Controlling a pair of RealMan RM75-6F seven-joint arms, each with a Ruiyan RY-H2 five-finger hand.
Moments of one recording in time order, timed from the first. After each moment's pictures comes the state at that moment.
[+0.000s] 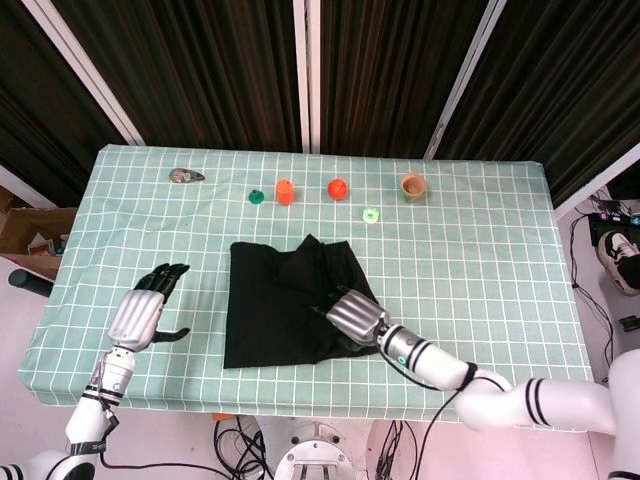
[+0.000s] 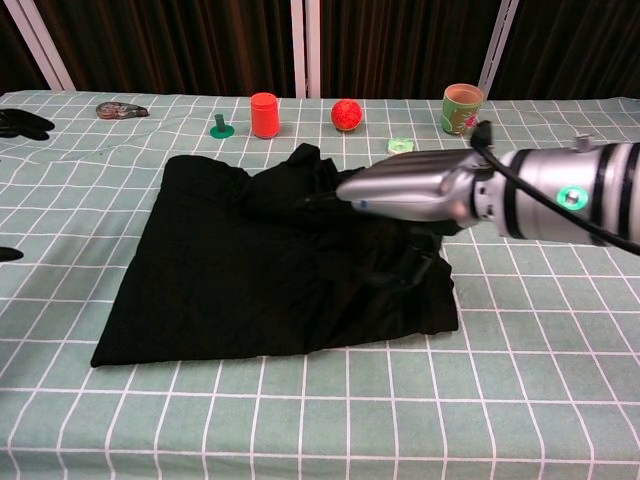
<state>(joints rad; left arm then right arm) -0.35 -1.37 -0.01 -1.65 1.37 1.31 0.14 0.88 -1.41 0.08 -1.74 -1.22 0.67 -0.41</state>
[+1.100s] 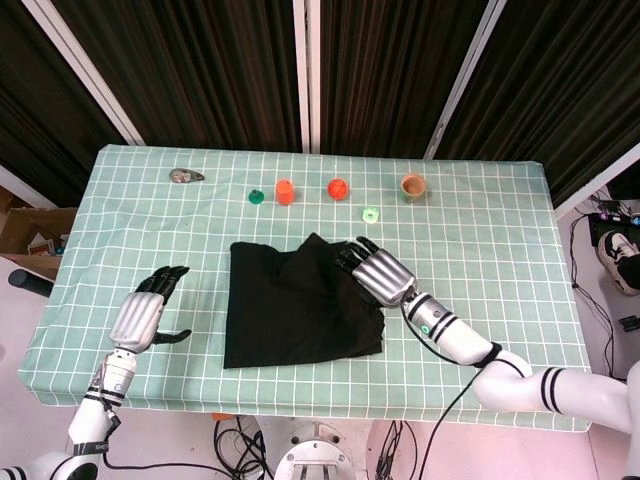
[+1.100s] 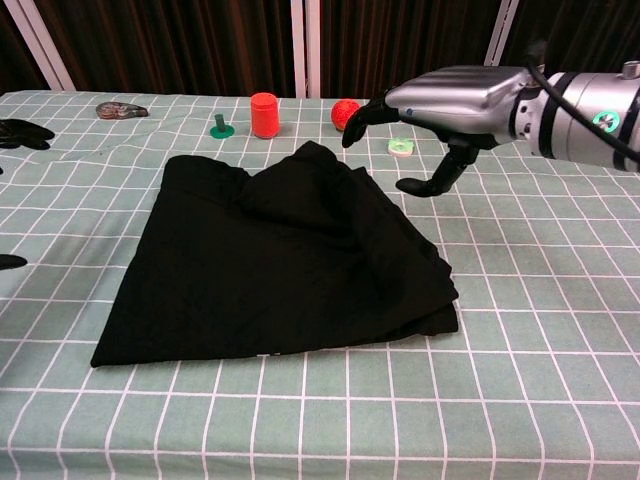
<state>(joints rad) -0.31 -1.39 -0.03 -1.62 1.38 1.29 0.10 0.89 -1.42 0.13 -1.54 -1.31 0.79 -0.34</state>
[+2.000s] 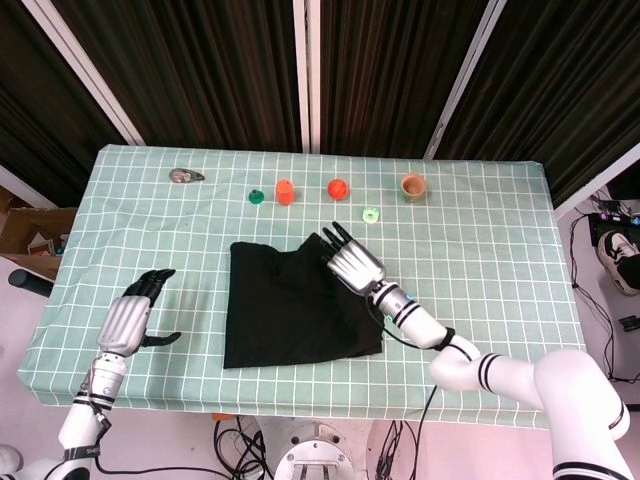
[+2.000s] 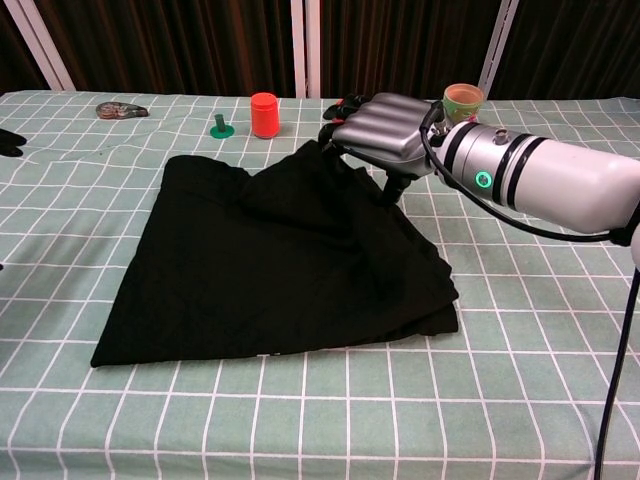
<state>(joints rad) -0.28 -1.38 -0.03 -1.60 1.38 1.28 0.03 0.96 -1.75 0.12 -1.09 -1.36 0.86 -0.45</state>
